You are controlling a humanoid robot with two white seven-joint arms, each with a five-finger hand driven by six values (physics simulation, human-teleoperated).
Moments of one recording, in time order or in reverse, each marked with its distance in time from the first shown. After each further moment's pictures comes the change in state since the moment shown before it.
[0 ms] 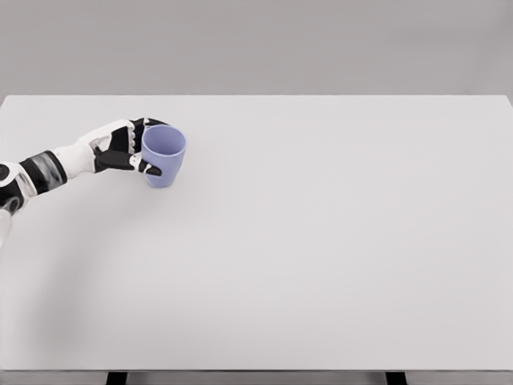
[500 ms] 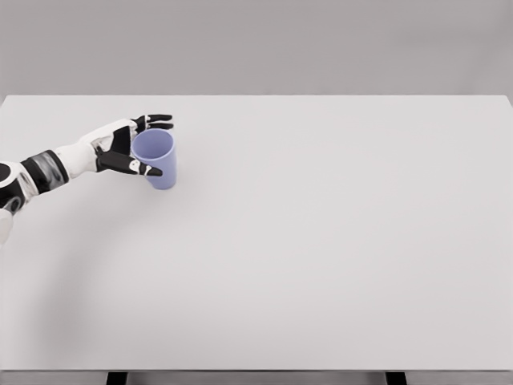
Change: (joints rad) left arm 0.002 0.003 0.001 -0.014 -0.007 -0.007 0.000; right arm 0.000 0.000 0.000 0.000 0.000 0.000 0.000
